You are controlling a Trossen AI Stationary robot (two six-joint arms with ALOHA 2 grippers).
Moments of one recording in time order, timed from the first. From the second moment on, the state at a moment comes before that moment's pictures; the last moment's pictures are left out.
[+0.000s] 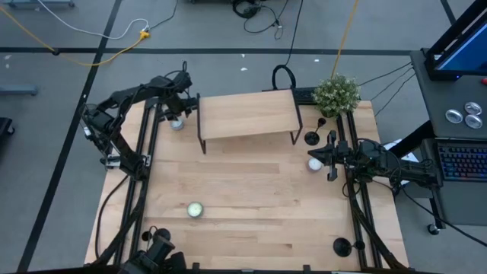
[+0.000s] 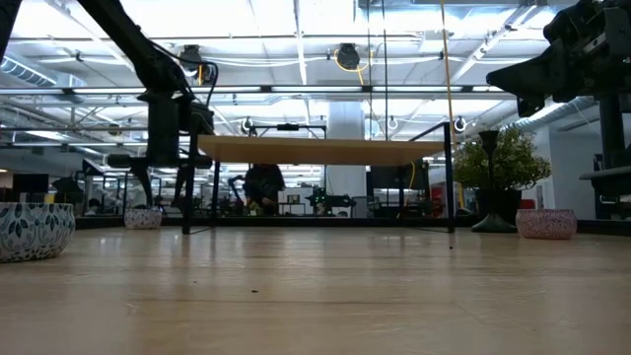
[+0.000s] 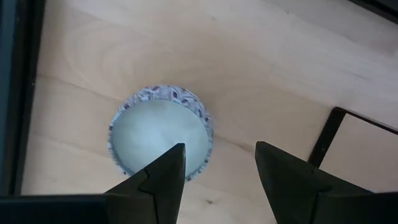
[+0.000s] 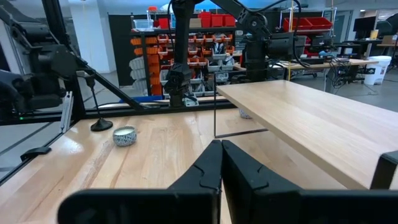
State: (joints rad) left arm 1.03 1.69 1.10 -0.92 0.04 -0.92; right arm -0.15 0.00 0.10 -0.06 -0.05 0.06
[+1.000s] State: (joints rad) left arm 1.03 1.69 1.10 -0.91 -0.04 -0.91; right arm -0.15 0.00 0.10 -0.05 -0.05 0.06
